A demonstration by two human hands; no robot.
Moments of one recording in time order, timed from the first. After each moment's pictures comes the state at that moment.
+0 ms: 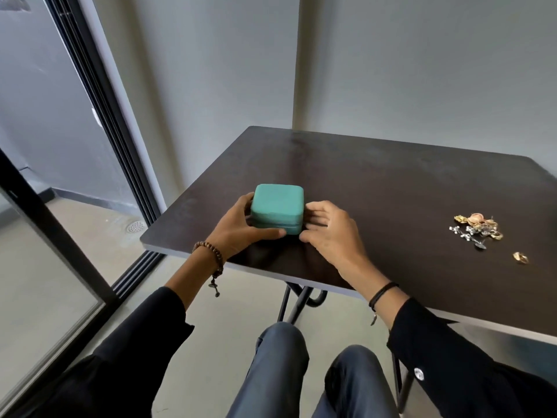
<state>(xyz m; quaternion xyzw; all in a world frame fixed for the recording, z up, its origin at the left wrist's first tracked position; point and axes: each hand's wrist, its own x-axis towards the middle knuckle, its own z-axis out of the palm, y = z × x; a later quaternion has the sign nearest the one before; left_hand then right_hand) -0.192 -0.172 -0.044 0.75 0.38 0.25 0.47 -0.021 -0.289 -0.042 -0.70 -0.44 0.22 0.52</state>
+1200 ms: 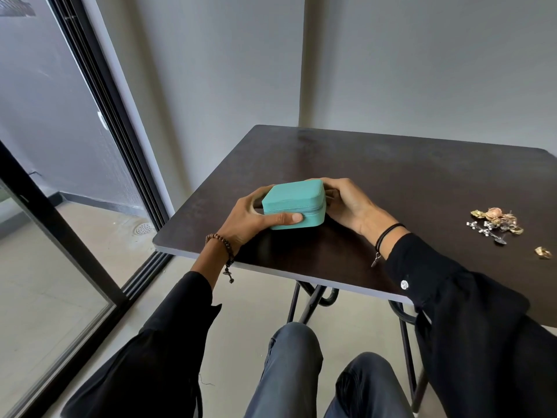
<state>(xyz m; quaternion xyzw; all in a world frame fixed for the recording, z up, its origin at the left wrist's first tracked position) -0.191 -0.156 -0.040 0.75 0.29 0.29 0.51 0.026 -0.217 -0.027 -0.51 -0.29 0.53 0.61</state>
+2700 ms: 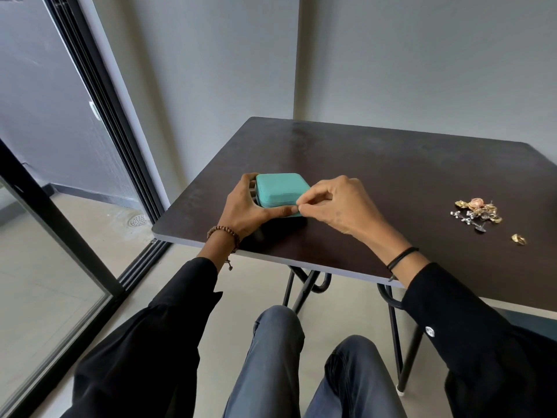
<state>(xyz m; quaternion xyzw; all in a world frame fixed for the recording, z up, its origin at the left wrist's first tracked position) -0.186 -0.169 -0.045 0.77 0.36 0.35 0.39 -0.019 -0.297 0.004 -0.70 -0.60 0.10 0.38</state>
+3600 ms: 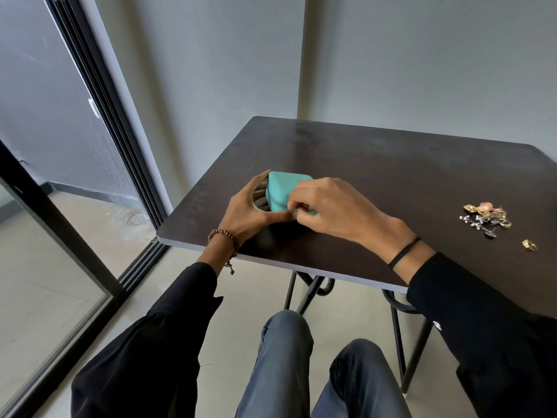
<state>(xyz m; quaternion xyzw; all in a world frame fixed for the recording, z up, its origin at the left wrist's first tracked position) -0.193 -0.159 -0.047 0.76 0.32 0.35 0.45 -0.037 -0.279 0.022 -0.60 -0.78 -0.08 0.16</state>
